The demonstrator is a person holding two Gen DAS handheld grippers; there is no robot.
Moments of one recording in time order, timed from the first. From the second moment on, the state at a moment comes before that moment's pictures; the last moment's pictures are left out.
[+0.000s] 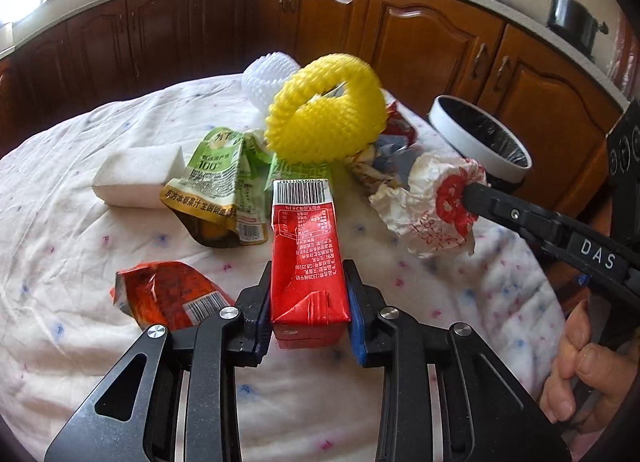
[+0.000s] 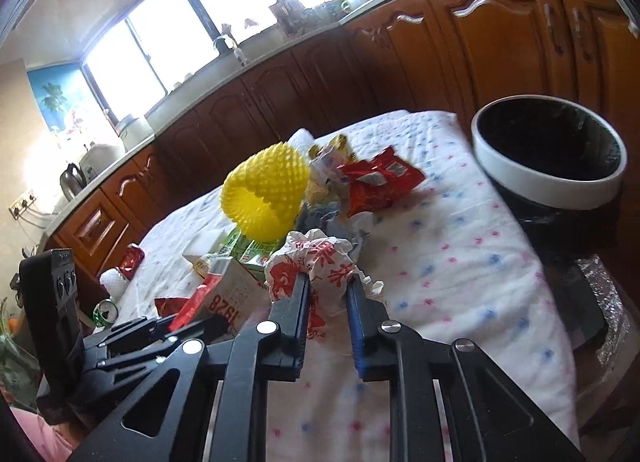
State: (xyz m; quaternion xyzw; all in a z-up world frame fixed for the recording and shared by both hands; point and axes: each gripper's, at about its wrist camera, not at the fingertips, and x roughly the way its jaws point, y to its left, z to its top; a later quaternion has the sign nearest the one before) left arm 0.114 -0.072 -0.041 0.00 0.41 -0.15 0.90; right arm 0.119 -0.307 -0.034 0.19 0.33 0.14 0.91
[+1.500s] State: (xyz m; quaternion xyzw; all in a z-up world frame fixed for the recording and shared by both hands) left arm 0.245 -0.330 0.021 0.11 0.39 -0.31 0.86; right arm 0.218 -0.525 -0.025 0.22 0.33 -0.03 0.92
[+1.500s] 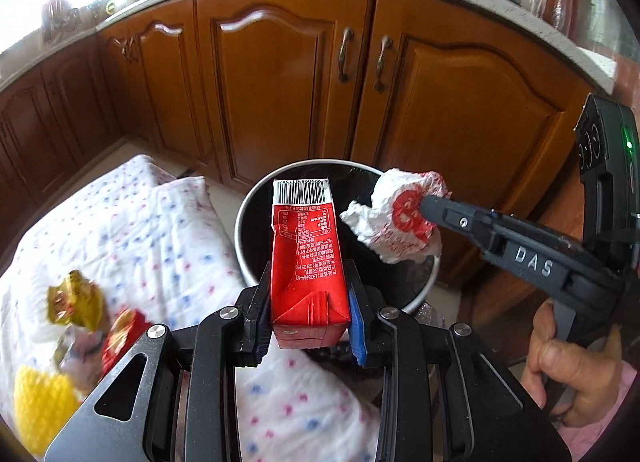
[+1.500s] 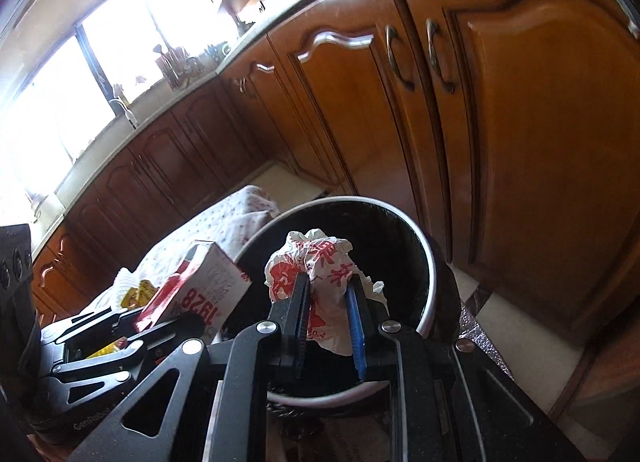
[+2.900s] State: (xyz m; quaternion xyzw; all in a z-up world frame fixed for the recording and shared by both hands) left arm 0.199 -0.244 0.030 0.02 0.38 -0.27 0.89; right arm 0.151 -0.453 -0.002 0.23 0.28 -0.01 0.93
